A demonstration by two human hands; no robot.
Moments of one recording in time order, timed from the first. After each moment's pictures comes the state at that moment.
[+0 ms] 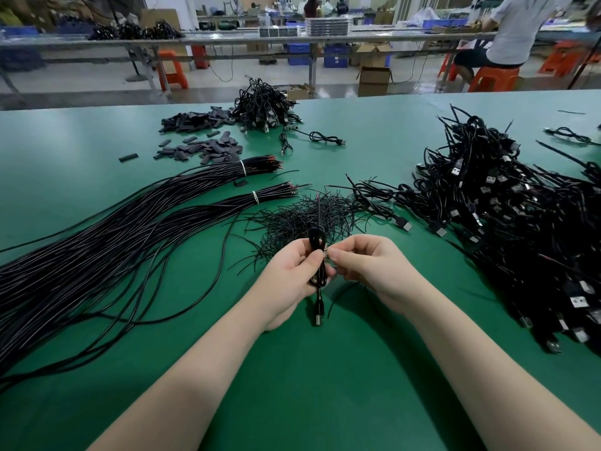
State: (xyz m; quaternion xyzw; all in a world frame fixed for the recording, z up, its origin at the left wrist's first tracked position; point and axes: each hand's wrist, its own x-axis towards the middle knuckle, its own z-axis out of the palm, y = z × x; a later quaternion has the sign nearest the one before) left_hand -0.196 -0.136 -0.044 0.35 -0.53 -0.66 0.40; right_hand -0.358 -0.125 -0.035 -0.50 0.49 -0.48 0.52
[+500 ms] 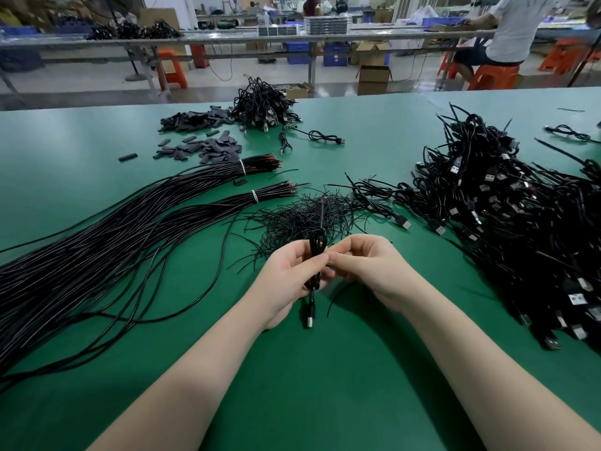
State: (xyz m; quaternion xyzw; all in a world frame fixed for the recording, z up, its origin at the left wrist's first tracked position) left_hand -0.194 -0.135 -0.043 0.38 -0.54 -0.64 0.39; right_hand -0.355 -0.122 -0.033 -0.51 0.51 -0.47 0.51
